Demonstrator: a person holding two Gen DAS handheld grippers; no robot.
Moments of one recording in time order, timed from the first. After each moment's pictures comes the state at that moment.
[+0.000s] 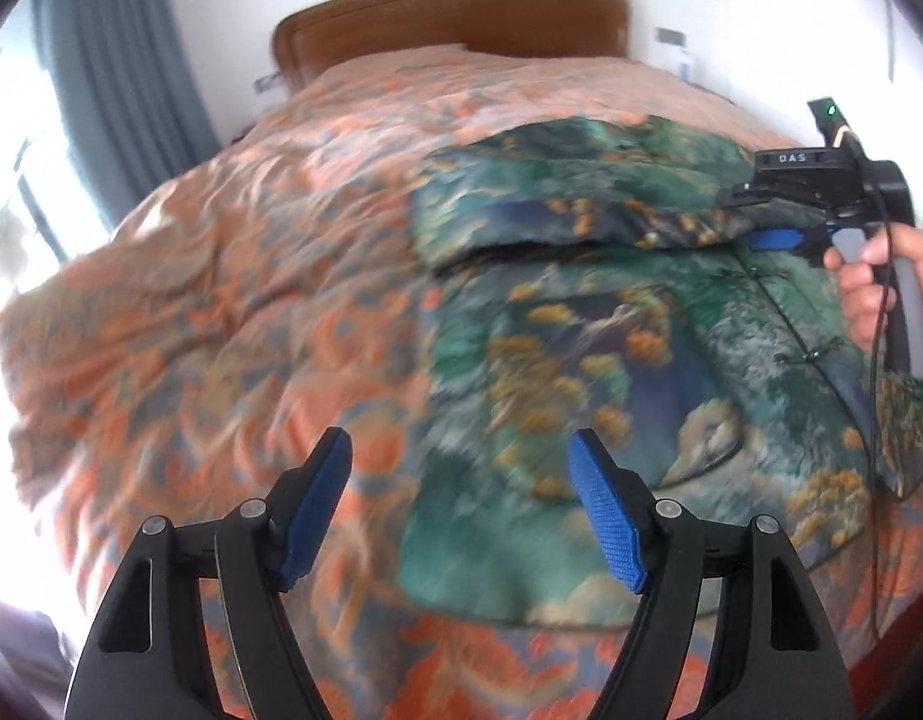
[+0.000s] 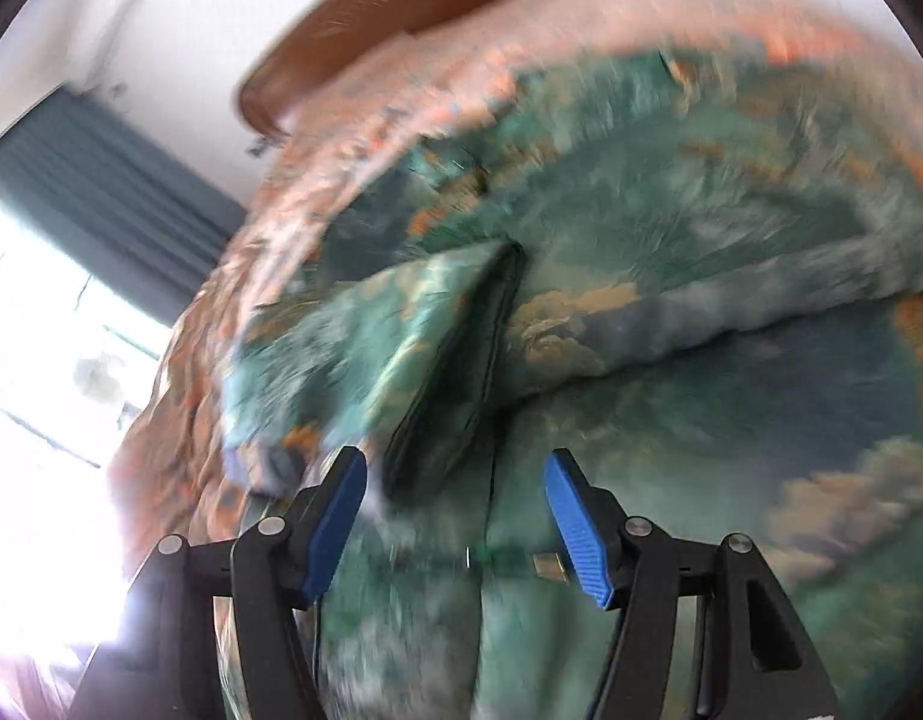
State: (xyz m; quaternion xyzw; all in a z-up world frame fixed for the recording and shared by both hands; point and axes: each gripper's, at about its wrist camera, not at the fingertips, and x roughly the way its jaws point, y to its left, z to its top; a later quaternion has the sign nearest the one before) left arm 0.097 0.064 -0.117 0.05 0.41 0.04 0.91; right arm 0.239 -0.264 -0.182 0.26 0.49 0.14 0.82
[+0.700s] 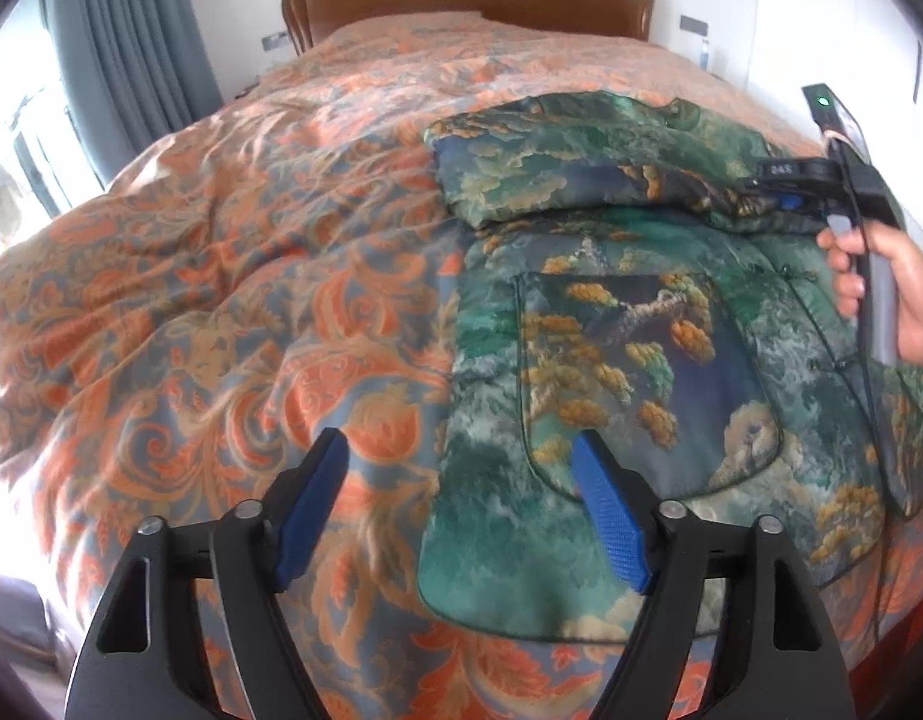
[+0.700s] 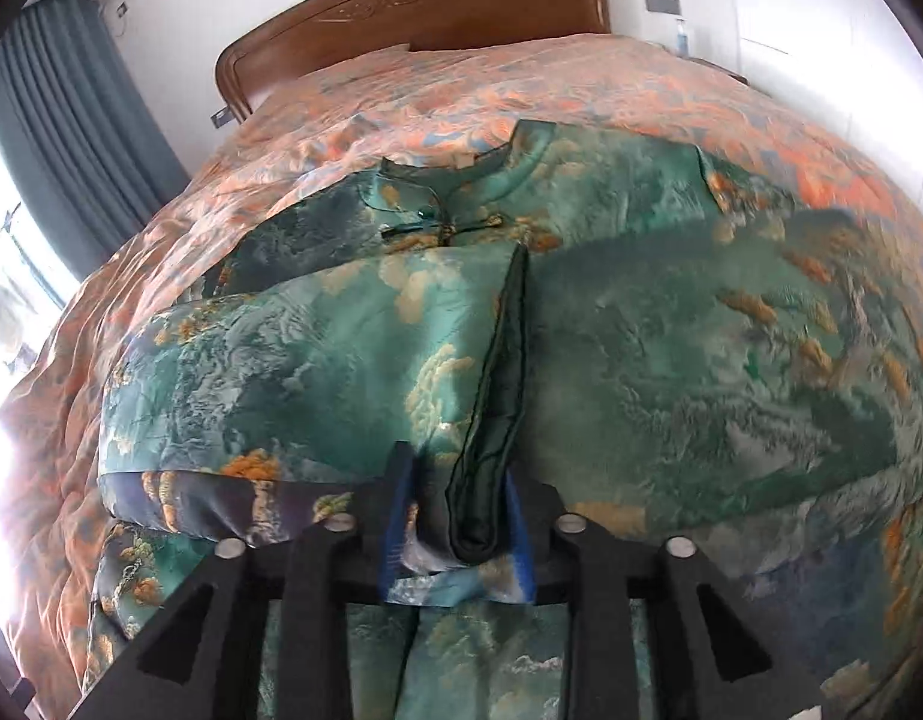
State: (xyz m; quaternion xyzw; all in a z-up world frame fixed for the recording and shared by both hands) left arm 0.116 0.085 -0.129 0.02 0.45 0.04 0.89; right arm 0.296 -0.232 -0.187 0.10 0.45 0.07 0.88
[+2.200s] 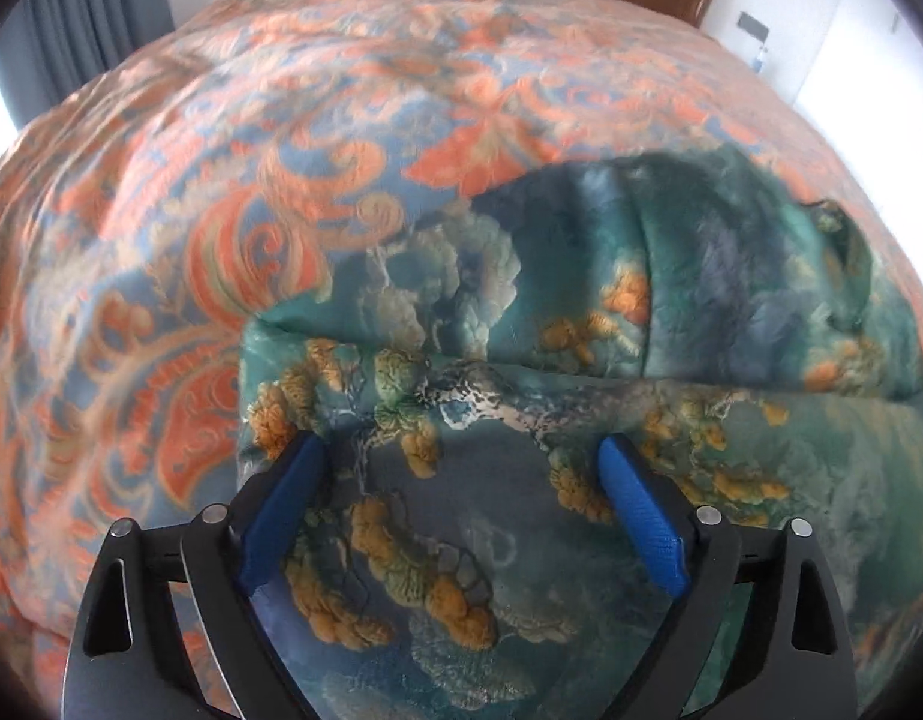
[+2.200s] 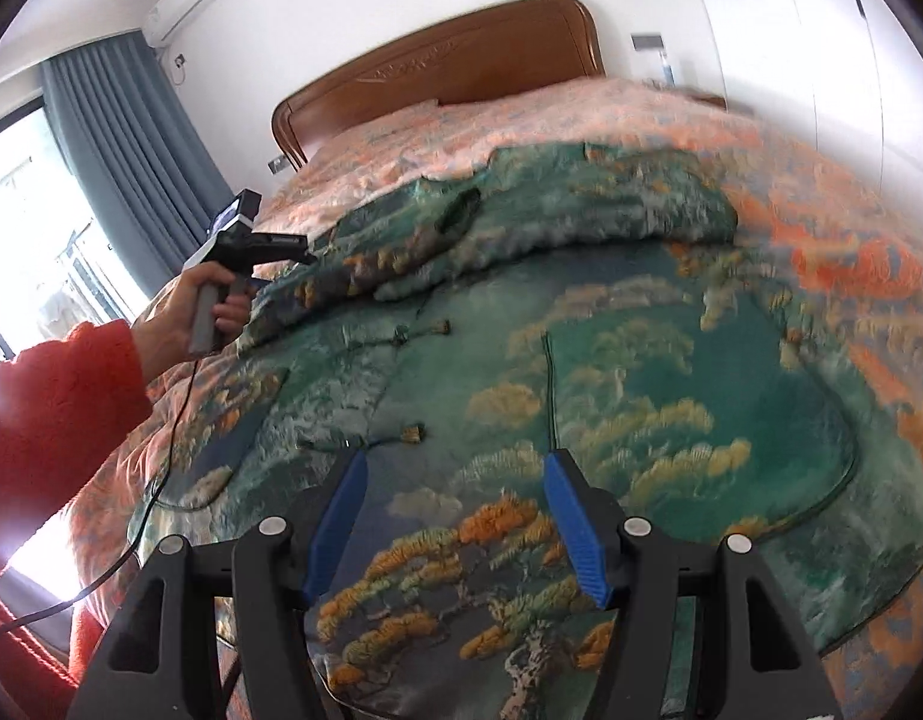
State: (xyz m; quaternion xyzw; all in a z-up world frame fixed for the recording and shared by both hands) left arm 0.459 0.088 -0.202 -0.06 0.52 0.02 0.85; right arm 0.037 -0.300 -0.163 0.14 0.39 0.11 0.90
